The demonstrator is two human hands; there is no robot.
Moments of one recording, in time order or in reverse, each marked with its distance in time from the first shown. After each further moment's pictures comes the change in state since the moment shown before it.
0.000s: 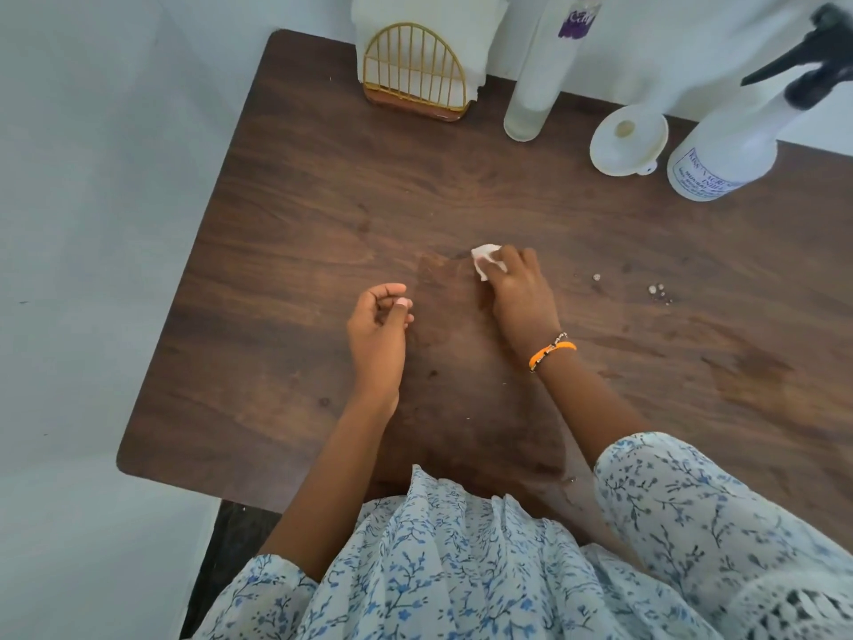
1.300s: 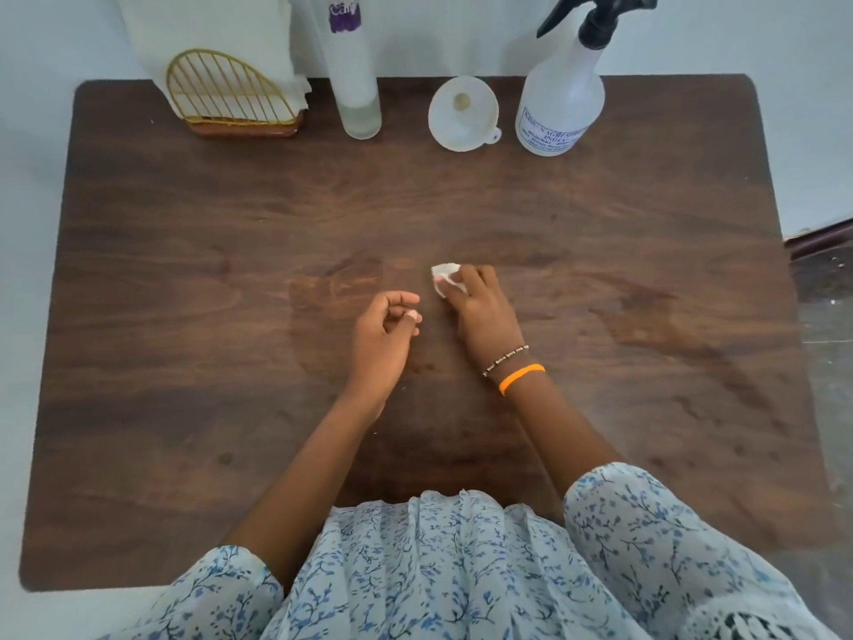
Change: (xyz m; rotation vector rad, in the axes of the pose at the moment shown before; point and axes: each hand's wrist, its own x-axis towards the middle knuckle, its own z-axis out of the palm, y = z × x) left_hand -0.032 -0.022 0.105 0.360 -0.450 0.044; right_hand -0.063 0.077 -0.015 0.107 0.085 0.137
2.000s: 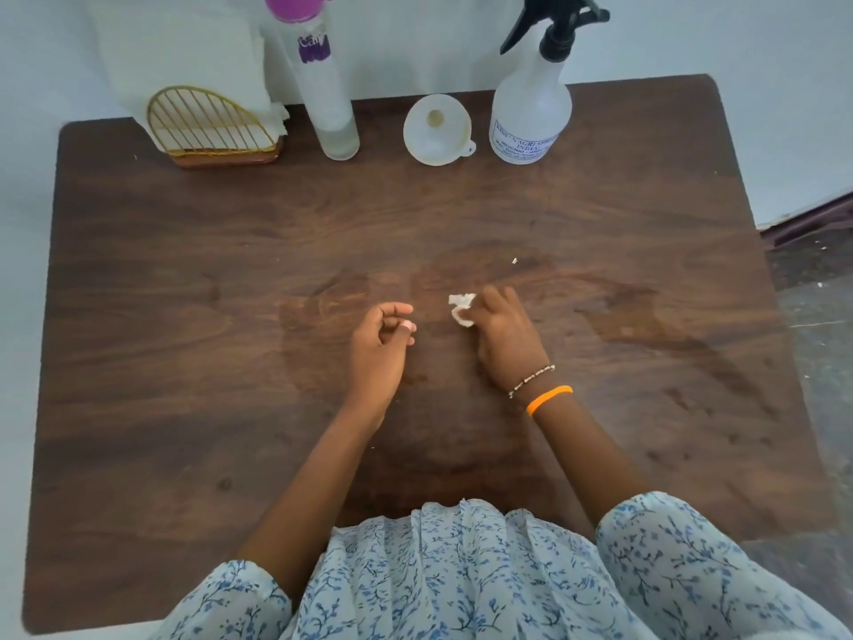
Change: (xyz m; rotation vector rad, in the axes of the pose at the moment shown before) left_hand 0.000 0.002 0.007 0.018 -0.015 0.022; right_hand -0.029 0.022 -0.020 0.088 0.022 0.086
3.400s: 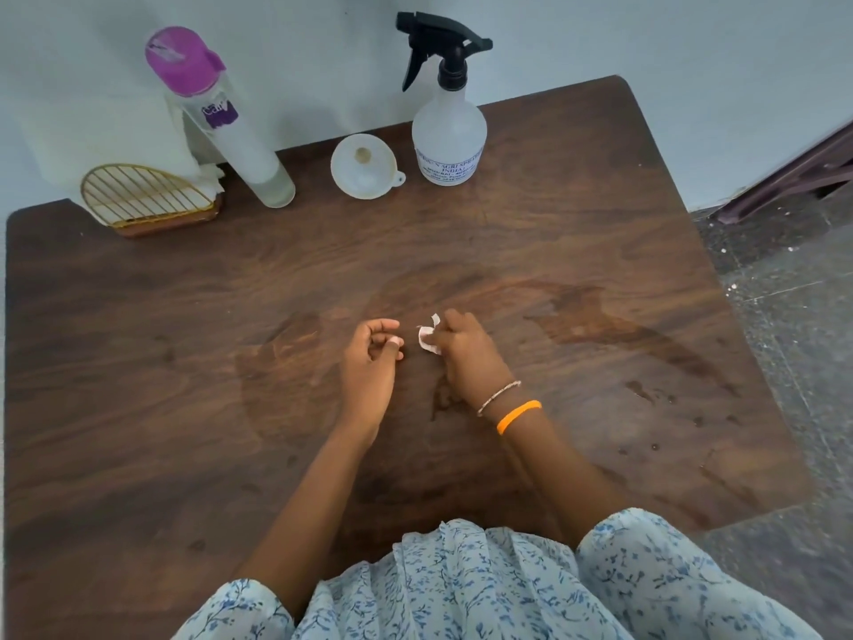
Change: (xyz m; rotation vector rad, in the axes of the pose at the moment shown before) left_hand 0.008 0.007 0.042 0.066 -0.038 0.034; right_hand -0.005 0.011 0.000 0.189 -0.017 0.088
